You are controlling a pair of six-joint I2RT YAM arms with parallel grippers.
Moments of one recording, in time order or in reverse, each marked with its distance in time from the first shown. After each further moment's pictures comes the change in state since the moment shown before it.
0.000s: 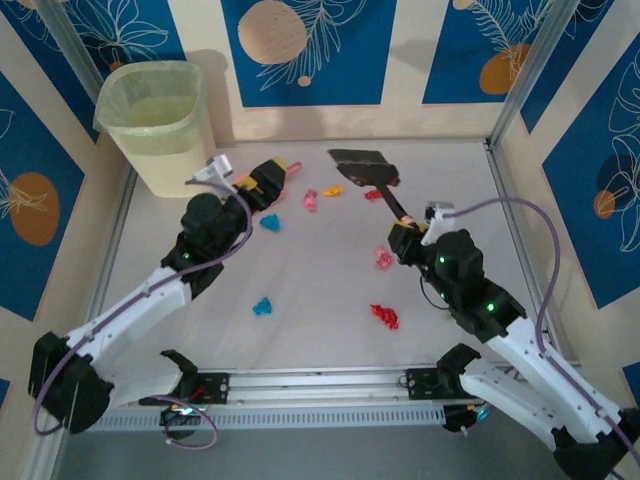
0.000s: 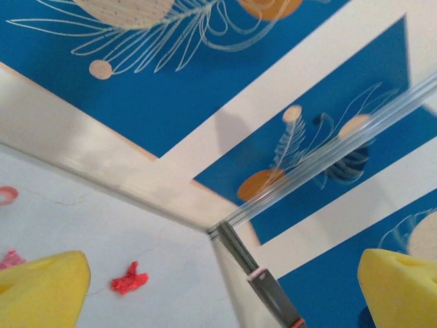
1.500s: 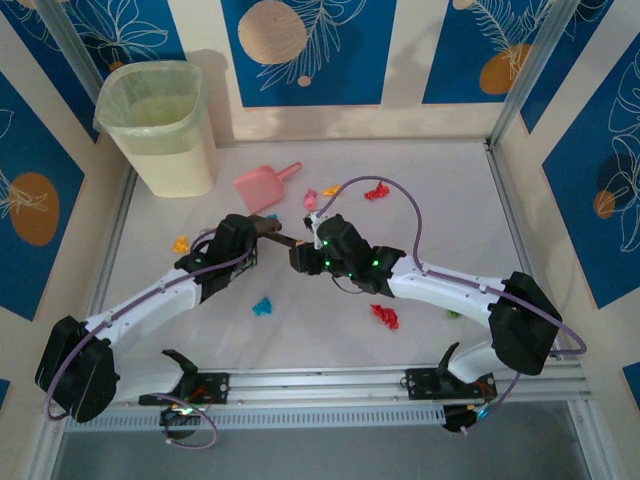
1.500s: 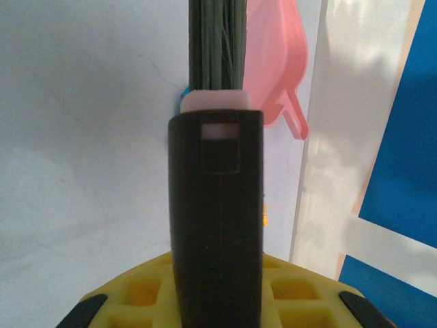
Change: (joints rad) left arm 0.004 0.028 -0.152 -0.551 -0.219 -1.051; right arm 0.316 0.793 0.254 0.235 -0.264 0.044
